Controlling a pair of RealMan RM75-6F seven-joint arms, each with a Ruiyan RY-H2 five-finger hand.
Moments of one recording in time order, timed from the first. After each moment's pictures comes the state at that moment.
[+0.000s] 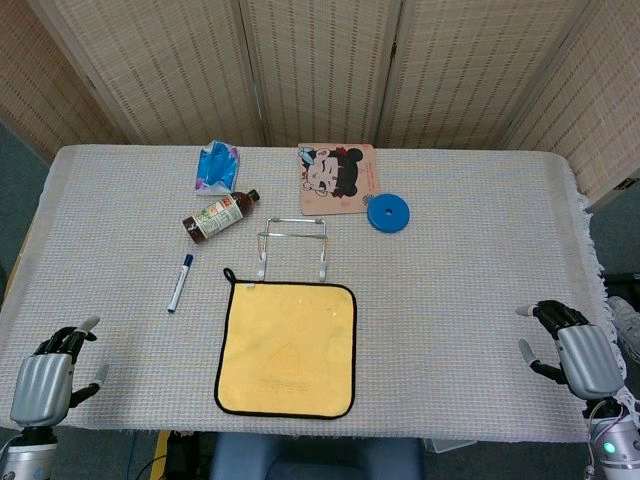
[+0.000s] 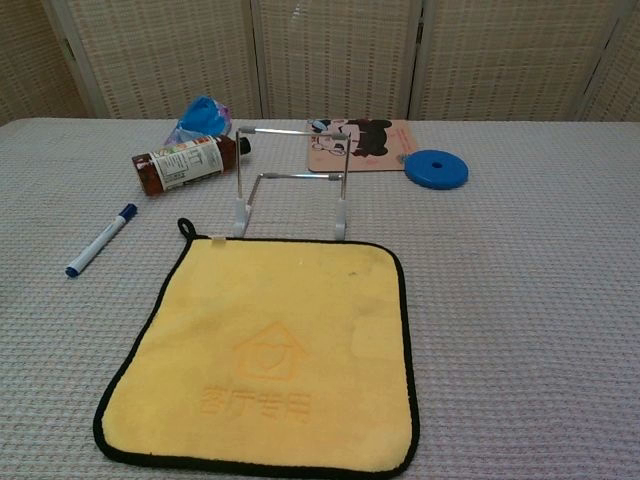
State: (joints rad) left arm -0.06 -1.26 0.00 -1.70 1.52 1.59 0.25; right arm 0.09 -1.15 0.03 -1.56 -1.60 1.51 0.16
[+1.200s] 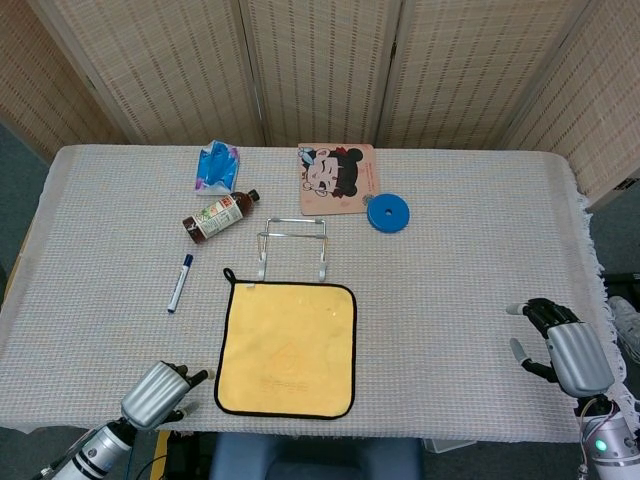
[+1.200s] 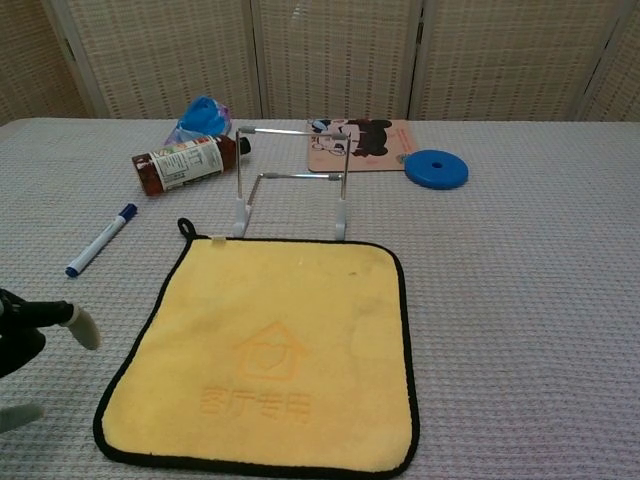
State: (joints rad) left arm -0.29 -1.42 0.14 -1.39 1.92 1.34 0.13; right arm 0.11 -1.14 0.03 -1.59 -1.62 1.50 0.12
